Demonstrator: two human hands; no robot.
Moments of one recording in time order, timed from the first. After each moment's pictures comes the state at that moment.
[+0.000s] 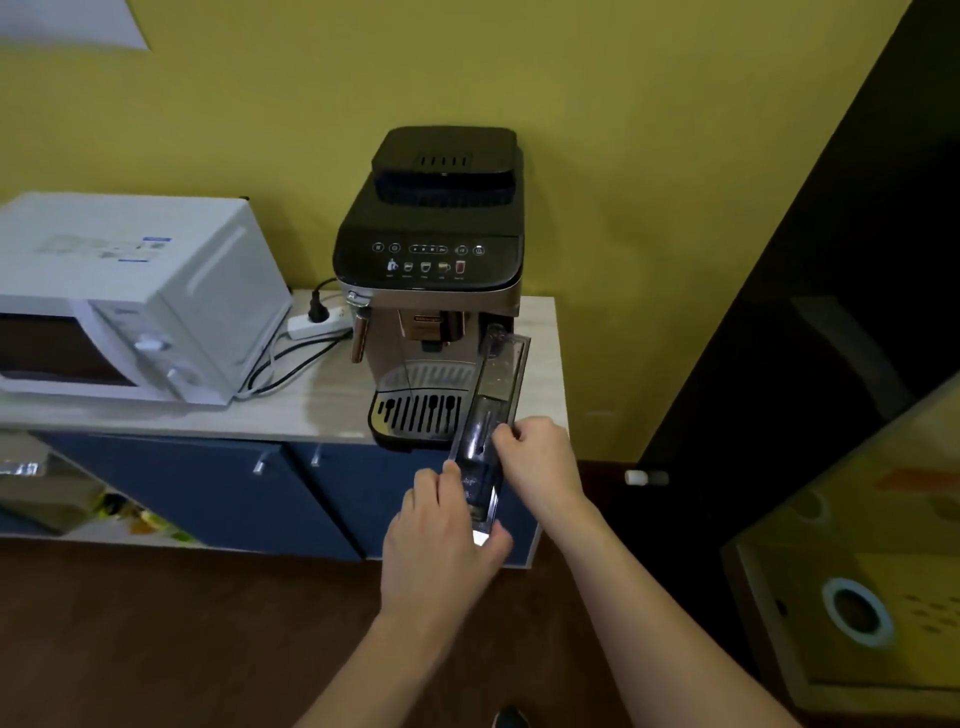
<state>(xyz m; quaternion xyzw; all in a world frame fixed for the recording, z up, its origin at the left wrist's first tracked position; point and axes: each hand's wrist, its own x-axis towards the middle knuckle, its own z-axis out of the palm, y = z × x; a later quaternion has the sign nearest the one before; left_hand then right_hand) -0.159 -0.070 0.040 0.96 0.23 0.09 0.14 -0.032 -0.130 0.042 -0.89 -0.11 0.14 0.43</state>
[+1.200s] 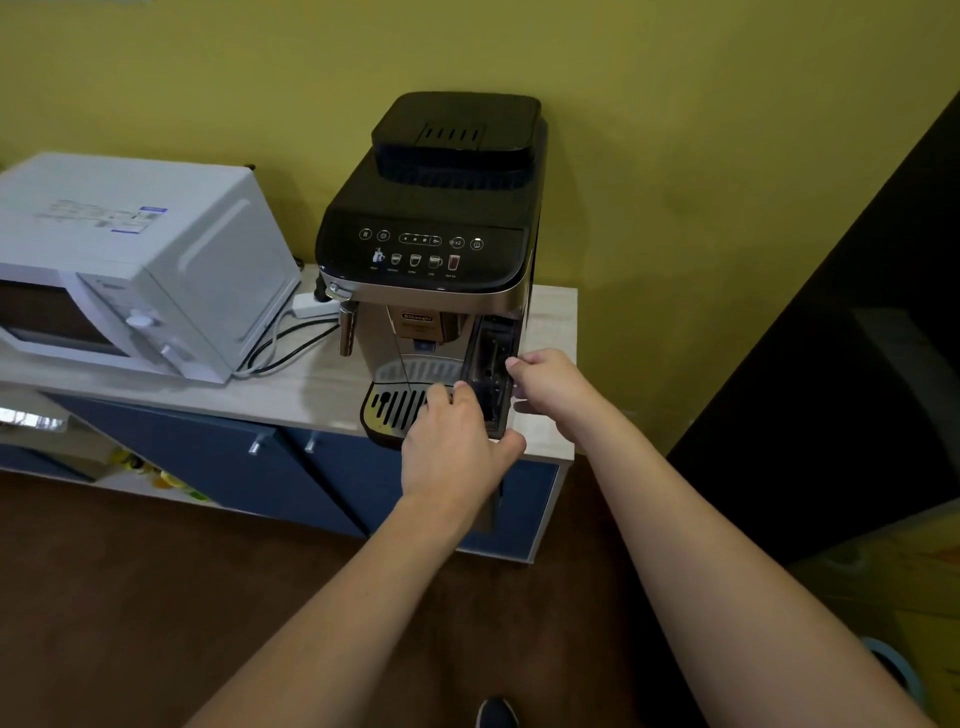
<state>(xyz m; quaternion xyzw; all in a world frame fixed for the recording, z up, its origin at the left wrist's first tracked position) -0.034 -0.058 0.056 0.93 0.30 0.10 0.16 0.088 -0.117 0.059 -0.80 -0.10 0.31 0.50</state>
